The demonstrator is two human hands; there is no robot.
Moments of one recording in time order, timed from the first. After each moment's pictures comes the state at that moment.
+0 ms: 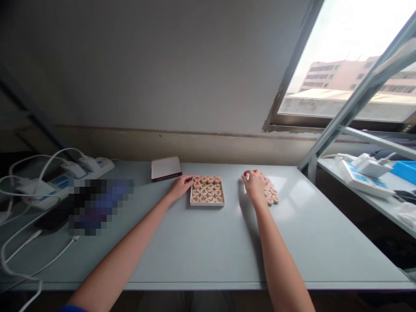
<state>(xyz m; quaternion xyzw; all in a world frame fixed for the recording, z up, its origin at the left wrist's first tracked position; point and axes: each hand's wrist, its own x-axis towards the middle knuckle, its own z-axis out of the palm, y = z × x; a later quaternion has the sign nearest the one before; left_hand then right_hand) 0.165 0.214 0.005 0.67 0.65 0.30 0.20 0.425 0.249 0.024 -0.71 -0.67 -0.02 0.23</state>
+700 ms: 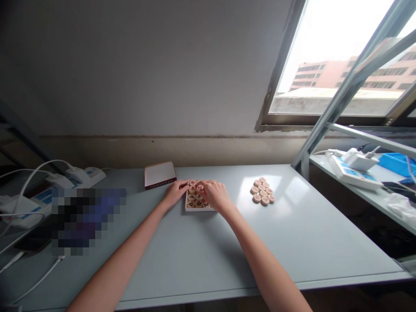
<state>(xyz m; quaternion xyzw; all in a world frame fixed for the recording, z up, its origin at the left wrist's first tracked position) 0.163 0.218 -0.001 0.68 0.64 0.31 0.19 0.335 0.203 0.044 -0.49 -0.86 0.01 0.15</state>
